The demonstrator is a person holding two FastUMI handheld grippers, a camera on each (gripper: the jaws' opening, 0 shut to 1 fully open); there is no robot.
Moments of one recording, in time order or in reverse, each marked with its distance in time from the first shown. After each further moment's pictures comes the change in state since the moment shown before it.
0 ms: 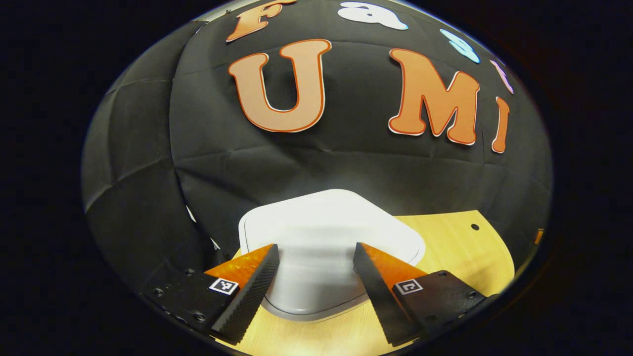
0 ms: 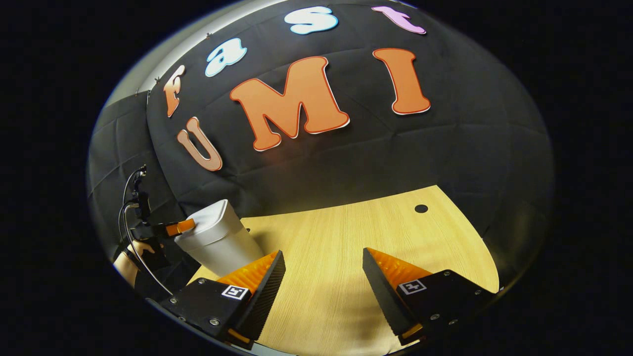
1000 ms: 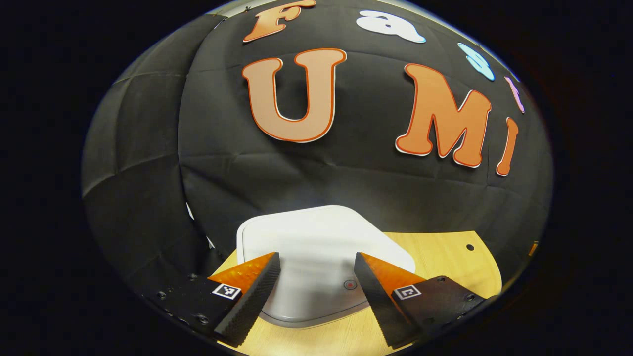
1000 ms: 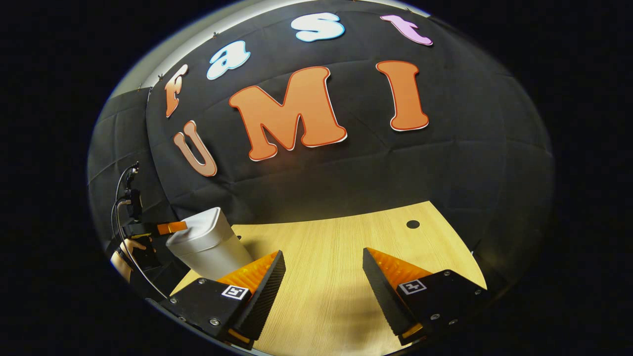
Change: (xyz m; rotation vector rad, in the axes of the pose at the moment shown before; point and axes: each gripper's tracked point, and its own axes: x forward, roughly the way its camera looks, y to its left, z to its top) left arm -0.005 -0.011 0.033 -0.126 -0.057 0.012; right arm 0.000 -0.006 0.034 -0.049 -0.072 -0.046
